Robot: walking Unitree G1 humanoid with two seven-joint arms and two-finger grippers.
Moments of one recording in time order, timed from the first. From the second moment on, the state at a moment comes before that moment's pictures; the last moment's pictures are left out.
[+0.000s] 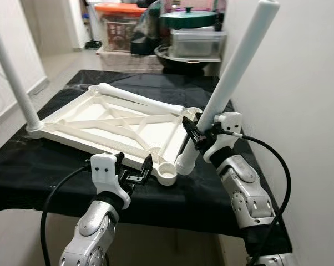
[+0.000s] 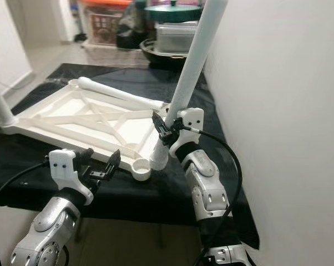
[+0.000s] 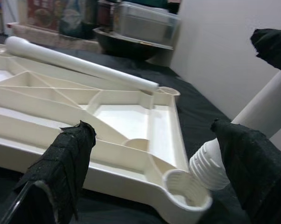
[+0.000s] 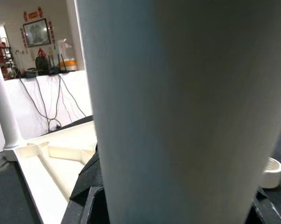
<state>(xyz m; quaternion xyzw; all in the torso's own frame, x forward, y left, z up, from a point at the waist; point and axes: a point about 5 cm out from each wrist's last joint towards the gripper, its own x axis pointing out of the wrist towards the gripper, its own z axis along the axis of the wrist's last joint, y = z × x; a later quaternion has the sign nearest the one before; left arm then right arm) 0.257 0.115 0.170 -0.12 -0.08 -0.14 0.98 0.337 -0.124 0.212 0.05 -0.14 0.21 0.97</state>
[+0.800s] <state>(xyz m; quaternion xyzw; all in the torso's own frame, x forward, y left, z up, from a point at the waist) 0.257 0.110 0.173 -0.13 -0.08 -0.13 0.98 0.351 -0.123 0.239 0.07 -0.16 0.21 0.96</state>
